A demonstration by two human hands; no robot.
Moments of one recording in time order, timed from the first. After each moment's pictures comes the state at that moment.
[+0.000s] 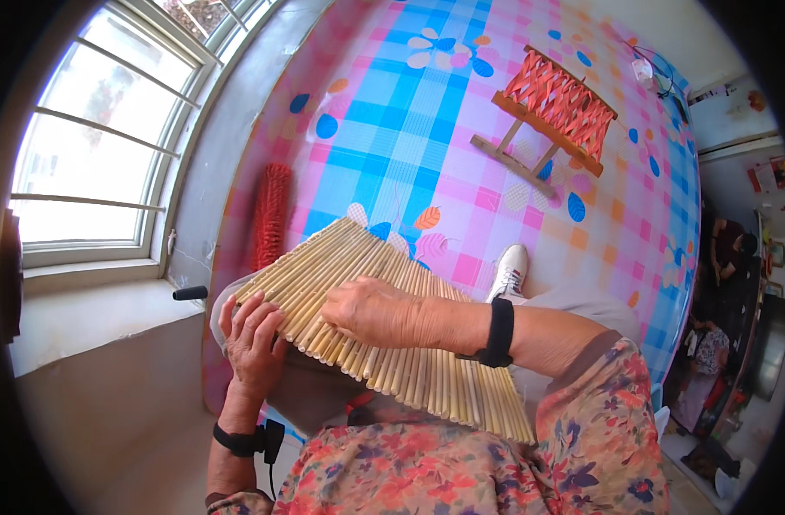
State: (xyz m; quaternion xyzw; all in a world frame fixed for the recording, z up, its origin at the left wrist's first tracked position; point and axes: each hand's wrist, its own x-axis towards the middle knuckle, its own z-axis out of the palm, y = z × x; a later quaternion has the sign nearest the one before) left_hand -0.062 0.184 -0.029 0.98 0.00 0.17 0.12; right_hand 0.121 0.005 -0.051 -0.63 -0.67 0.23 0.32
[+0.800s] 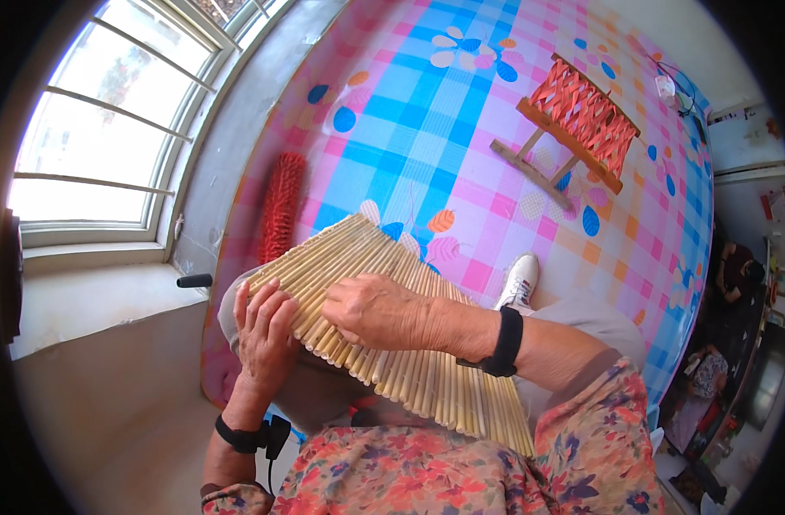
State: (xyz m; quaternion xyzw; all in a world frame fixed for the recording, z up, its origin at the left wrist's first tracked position) left_hand -0.048 0.173 -0.032 0.98 0.02 0.15 0.10; right_hand 0.131 0.014 -0.046 -0.60 -0.69 0.18 0.36
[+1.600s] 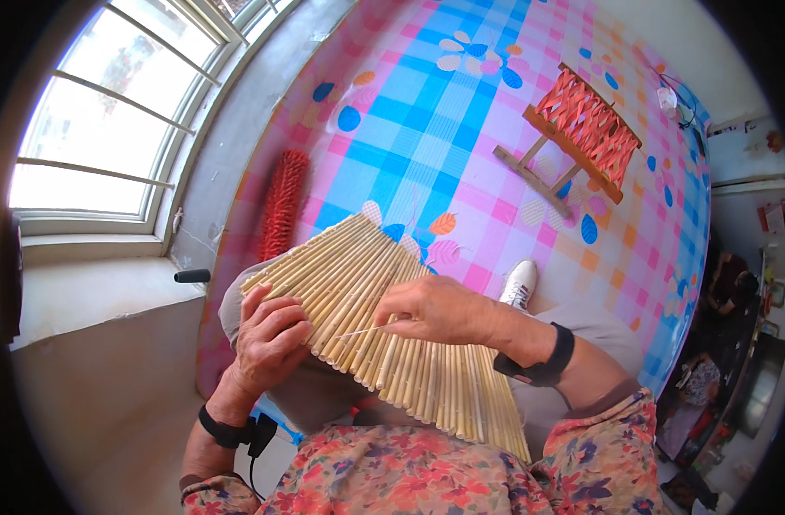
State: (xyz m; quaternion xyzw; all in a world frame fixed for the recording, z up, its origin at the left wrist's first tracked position) left_hand -0.045 0.190 -0.014 0.97 -0.09 0.11 0.22; right_hand 0.160 -0.029 -0.024 -0.63 -0.54 0.43 0.36
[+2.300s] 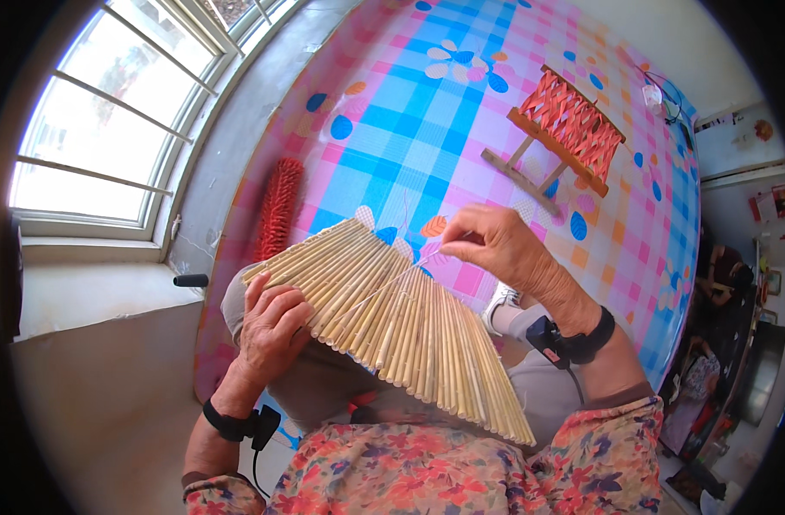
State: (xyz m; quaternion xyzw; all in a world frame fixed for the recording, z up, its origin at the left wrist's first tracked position) left_hand -0.039 0.180 -0.019 0.97 -0.06 0.13 0.19; right_hand 0.212 -0.073 0.005 -0.77 -0.40 0.30 0.41
